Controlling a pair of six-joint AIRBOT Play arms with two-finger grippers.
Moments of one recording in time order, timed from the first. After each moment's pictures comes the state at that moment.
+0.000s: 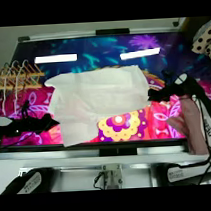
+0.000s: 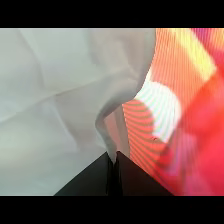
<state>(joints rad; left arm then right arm) 0.25 -1.00 0.54 0.78 -1.08 -1.34 -0.14 -1.61 1.18 -1.09 1.03 1.31</state>
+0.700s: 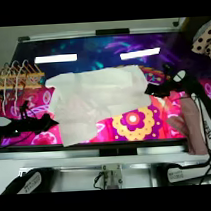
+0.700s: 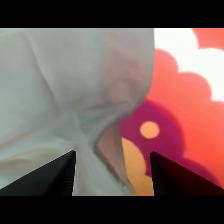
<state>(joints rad) 0.27 -1.00 0.55 0.79 -1.09 -1.34 -0.12 -1.59 1.22 -1.16 1.00 1.40</state>
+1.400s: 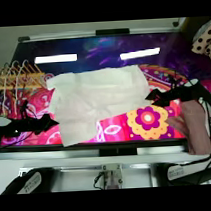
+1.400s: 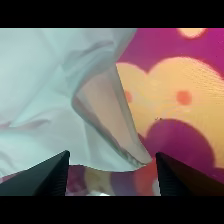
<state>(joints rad) 0.27 -1.00 0.55 0.79 -1.09 -1.34 -0.28 -1.67 1.13 -0.86 1.15 1.22</state>
